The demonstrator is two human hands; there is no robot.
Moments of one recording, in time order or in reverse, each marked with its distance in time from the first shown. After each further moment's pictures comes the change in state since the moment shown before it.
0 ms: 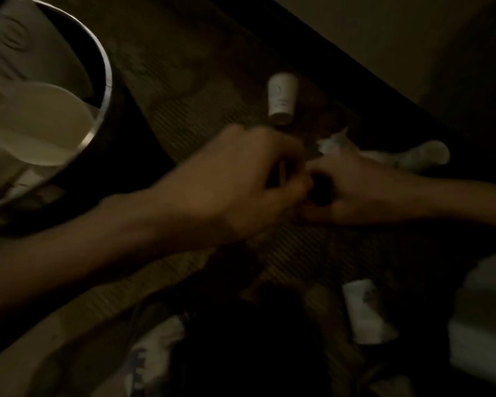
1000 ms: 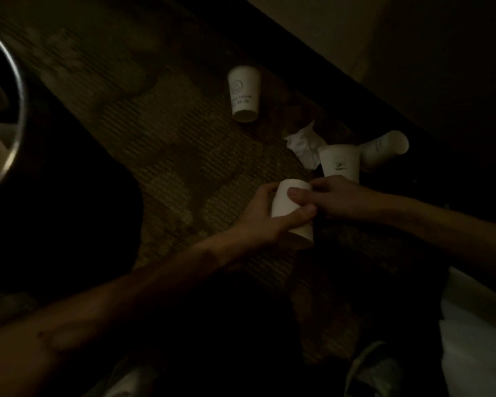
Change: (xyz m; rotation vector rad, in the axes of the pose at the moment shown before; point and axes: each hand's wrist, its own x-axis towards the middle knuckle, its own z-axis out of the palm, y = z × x) left_hand 0.045 -0.054 0.140 -1.004 -0.133 -0.605; right_hand 0.013 0.086 0.026 0.475 0.177 0.682
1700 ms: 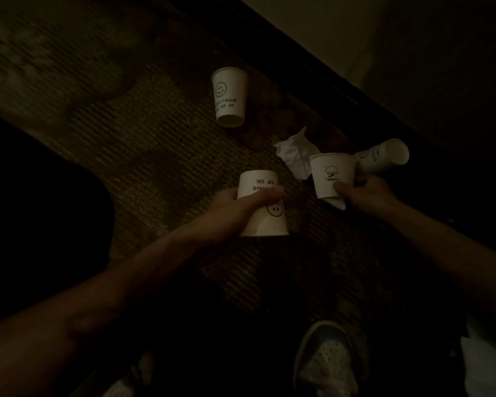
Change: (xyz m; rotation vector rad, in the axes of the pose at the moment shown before) left_hand 0.039 0.016 -0.013 -0.218 0.063 -0.193; right_hand 0.072 0.085 -0.057 0.168 0.476 0.179
